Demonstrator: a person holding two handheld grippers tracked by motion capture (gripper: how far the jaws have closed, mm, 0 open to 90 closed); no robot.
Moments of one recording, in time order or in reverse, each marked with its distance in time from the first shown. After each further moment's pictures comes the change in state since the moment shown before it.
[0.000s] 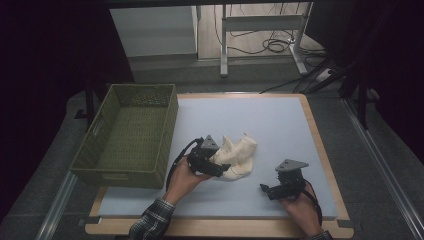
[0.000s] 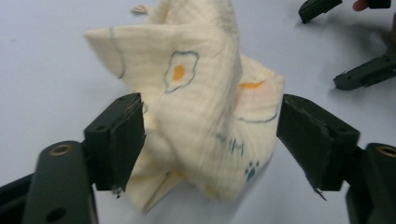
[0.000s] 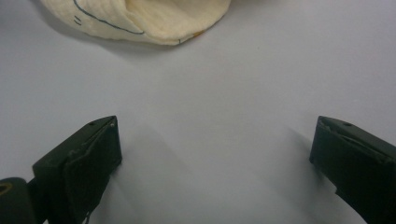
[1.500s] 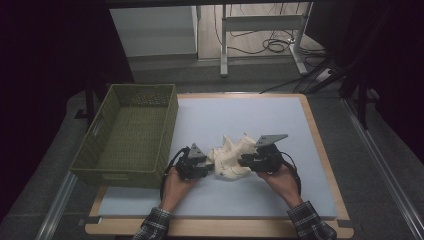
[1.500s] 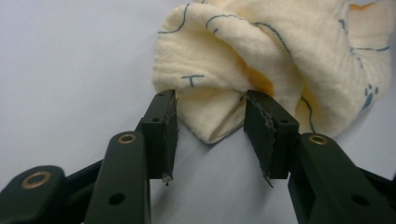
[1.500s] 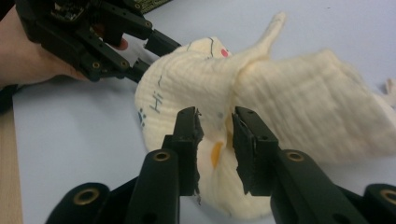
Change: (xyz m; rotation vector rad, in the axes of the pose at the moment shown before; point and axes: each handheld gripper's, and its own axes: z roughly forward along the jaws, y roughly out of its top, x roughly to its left) left arm 0.024 -0.057 0.019 -0.014 0.107 -0.071; right arm 0.012 0.094 0.020 -0.084 0.299 -0.040
